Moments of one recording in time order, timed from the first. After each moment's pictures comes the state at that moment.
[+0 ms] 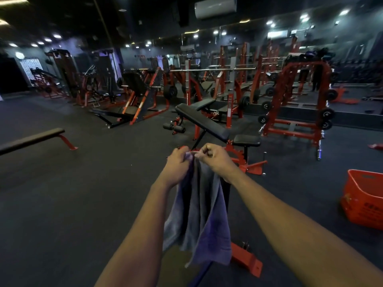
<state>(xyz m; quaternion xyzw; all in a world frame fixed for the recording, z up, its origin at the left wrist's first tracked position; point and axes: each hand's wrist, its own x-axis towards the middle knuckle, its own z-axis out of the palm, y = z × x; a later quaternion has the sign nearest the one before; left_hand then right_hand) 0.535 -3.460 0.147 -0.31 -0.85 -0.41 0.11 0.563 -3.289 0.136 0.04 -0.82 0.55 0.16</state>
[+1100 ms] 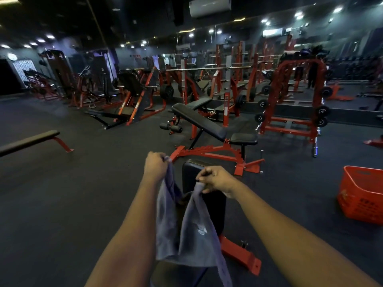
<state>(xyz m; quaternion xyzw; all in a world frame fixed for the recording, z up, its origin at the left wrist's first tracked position) 0.473 -3.486 0.123 -0.12 -0.92 -0.36 0.09 0.584 -3.274 0.092 -0.04 -0.76 0.65 -0.04</state>
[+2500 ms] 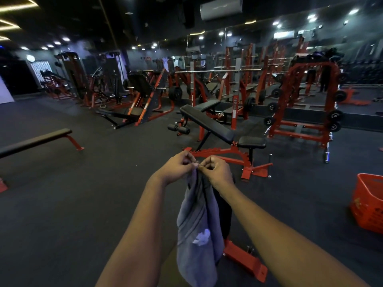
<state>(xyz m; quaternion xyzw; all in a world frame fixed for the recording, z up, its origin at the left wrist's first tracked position) 0.509 -3.473 0.145 -0.30 -0.82 -0.47 -0.09 0.564 -3.310 0.097 -0.04 -0.78 0.57 0.25</state>
